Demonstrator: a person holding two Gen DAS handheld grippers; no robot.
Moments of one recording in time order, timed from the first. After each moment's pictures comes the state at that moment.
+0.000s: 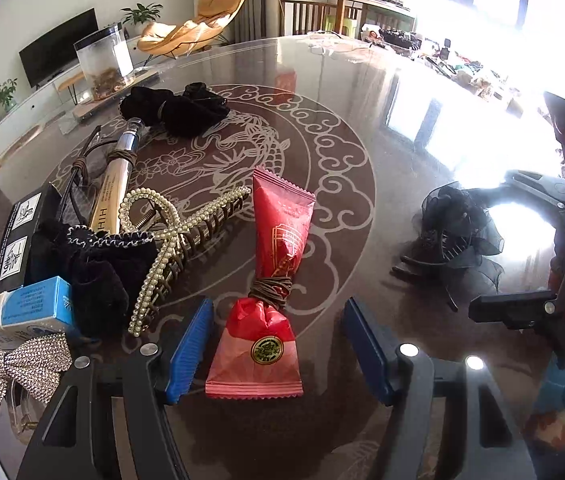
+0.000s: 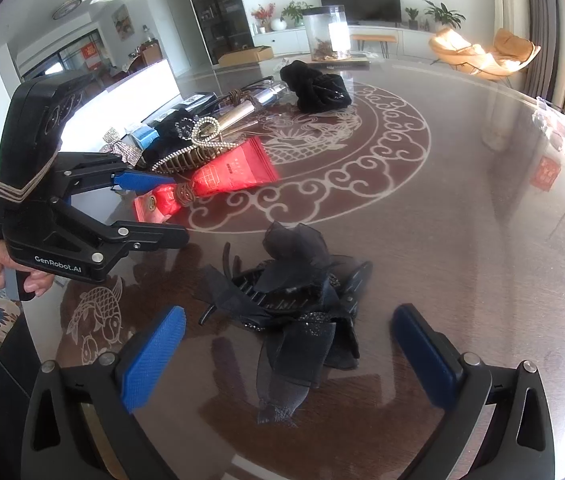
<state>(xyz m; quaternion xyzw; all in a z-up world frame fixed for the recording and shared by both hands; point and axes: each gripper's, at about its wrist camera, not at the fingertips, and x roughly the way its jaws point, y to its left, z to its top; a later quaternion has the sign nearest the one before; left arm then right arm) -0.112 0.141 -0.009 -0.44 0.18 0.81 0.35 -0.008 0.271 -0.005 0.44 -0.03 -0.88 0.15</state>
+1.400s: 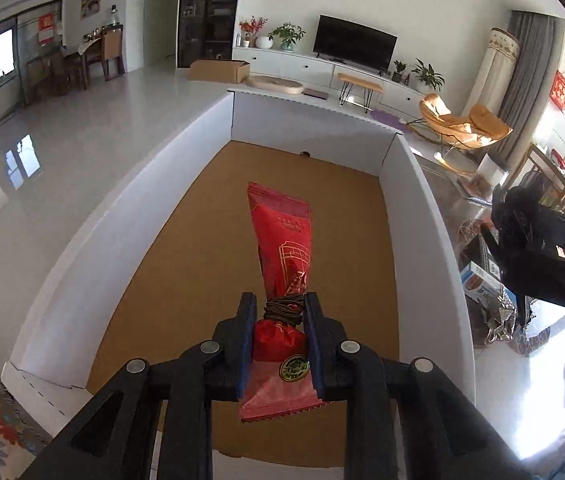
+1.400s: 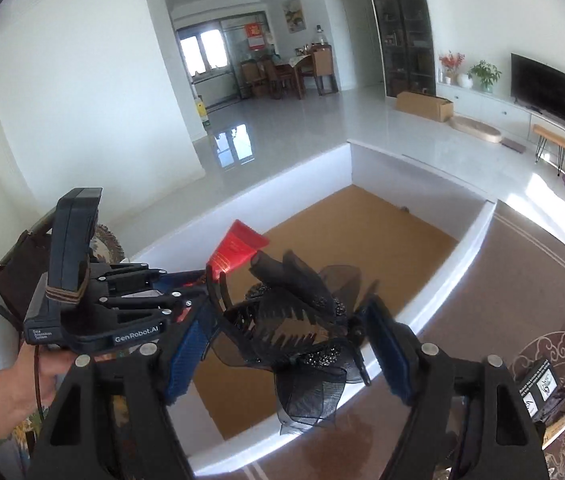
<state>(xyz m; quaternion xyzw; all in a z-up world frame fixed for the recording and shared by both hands) -0.086 -0.327 0.078 -0.42 -0.09 0.90 -0.04 -0.139 -0.206 0.144 0.38 0.07 -0.82 0.42</state>
